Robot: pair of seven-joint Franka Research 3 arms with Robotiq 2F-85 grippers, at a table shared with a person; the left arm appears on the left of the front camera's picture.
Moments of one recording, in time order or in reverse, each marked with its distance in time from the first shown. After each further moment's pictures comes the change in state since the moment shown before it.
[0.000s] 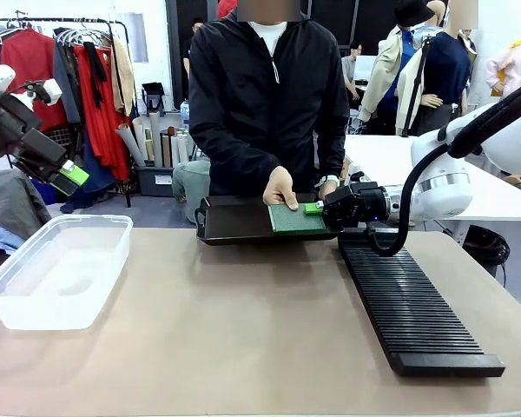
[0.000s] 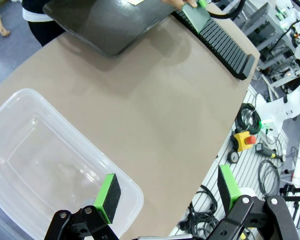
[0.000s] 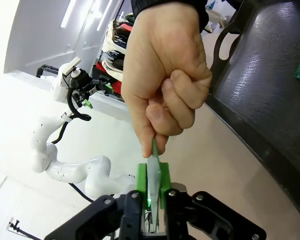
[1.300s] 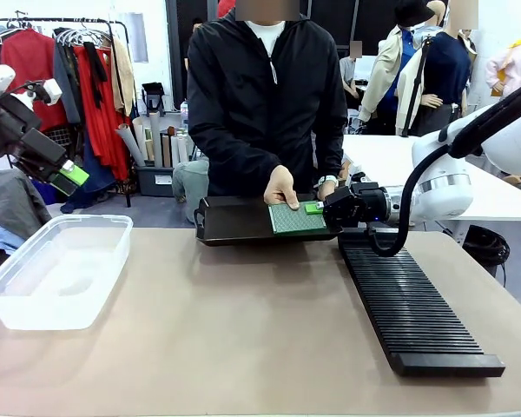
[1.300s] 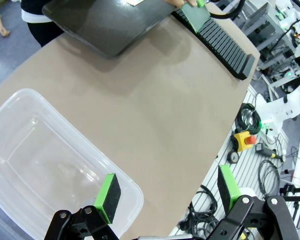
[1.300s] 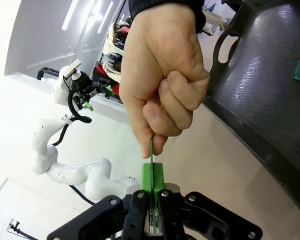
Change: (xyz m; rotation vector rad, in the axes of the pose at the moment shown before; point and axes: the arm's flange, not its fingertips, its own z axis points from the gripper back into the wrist) left arm 0.000 0.000 0.000 0.000 0.000 0.000; right arm 0.000 -0.002 0.002 0.003 -0.014 -0.001
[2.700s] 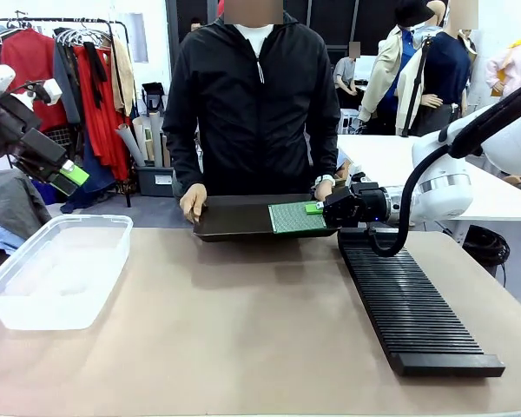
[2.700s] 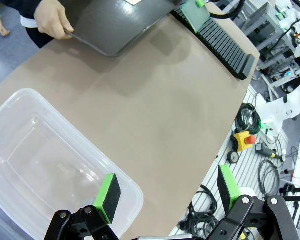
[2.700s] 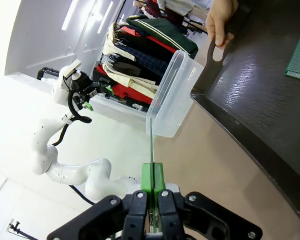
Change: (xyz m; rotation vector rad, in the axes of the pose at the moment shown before) left arm 0.000 0.000 0.000 0.000 0.000 0.000; right arm 0.000 0.000 0.000 0.000 0.000 0.000
